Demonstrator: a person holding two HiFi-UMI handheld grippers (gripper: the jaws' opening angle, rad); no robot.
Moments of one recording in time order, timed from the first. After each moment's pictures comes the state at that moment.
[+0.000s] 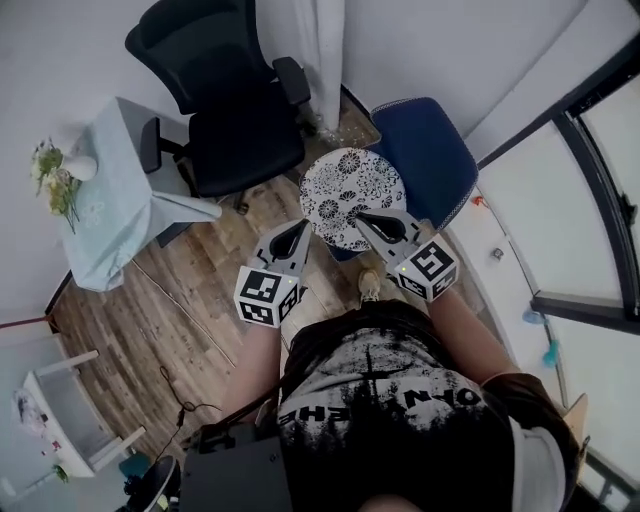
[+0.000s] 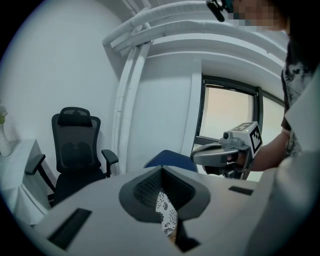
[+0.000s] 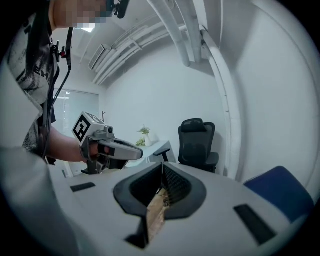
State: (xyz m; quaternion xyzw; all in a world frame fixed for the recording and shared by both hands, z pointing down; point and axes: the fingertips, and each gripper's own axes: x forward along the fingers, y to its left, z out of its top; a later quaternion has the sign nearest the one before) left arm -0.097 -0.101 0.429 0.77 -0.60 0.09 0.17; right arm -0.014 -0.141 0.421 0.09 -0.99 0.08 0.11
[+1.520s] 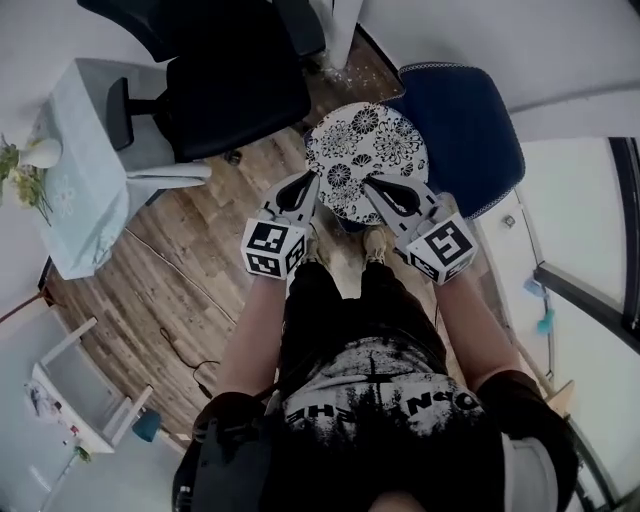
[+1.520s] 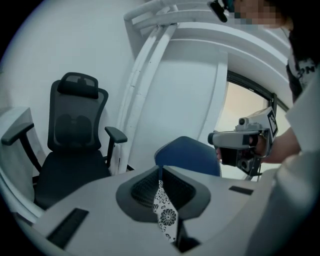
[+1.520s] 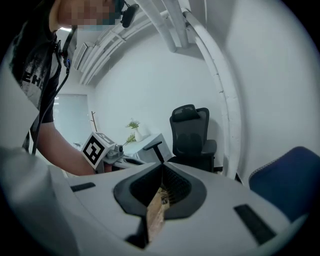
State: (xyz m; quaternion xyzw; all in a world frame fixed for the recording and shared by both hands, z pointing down) left arm -0.179 -0.197 0.568 0.76 -0.59 0.08 0.26; right arm -0.096 -0.219 0.493 0.11 -0.98 0.12 0.14
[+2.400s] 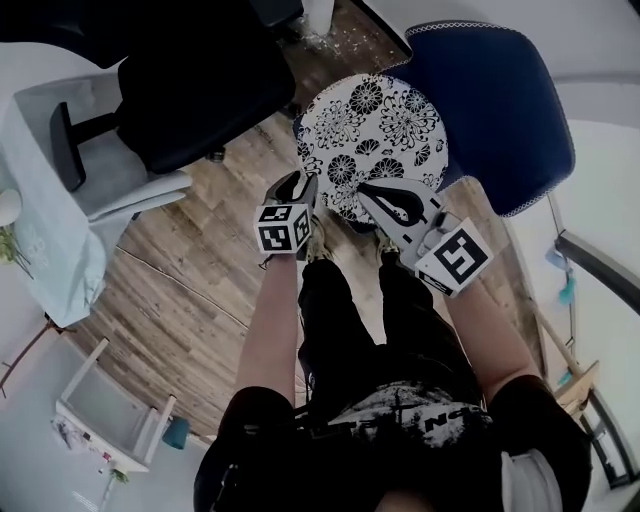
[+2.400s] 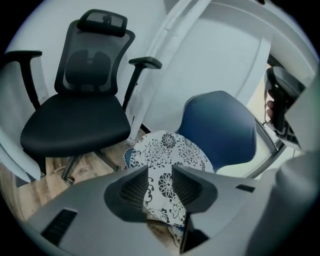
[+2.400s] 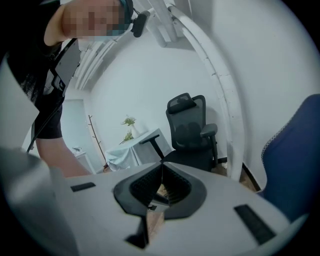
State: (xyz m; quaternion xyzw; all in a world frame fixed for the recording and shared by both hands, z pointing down) left arm -0.205 -0.205 0.829 0.68 -0.57 0.15 0.44; right arm -0.126 -0.236 0.591 0.10 -0.97 0.16 0.13
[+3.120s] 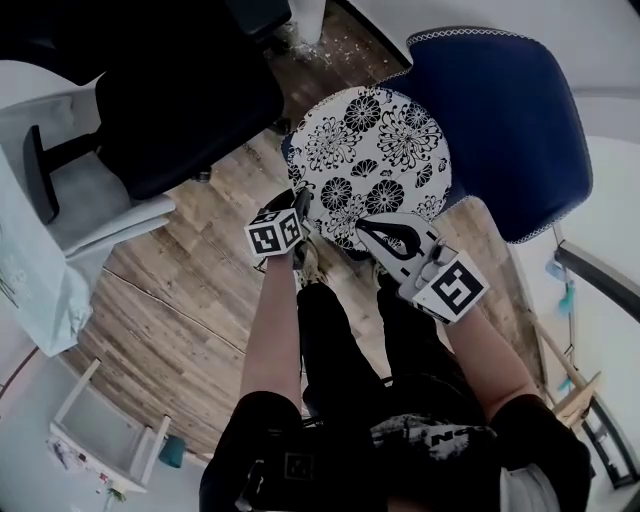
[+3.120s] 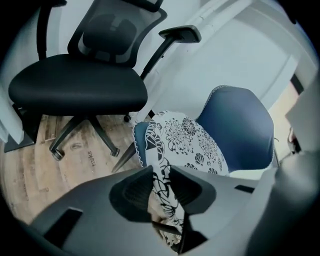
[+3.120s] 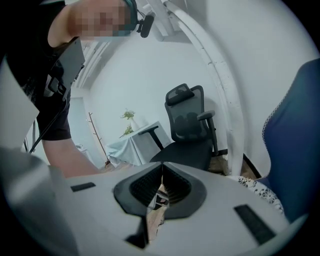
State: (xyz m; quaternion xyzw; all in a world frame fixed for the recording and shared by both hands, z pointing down) left arm -0.212 -0.213 0.944 0.63 -0.56 0.11 0.53; right arm -0.118 -0.228 0.663 0.09 -0.97 0.17 0.15
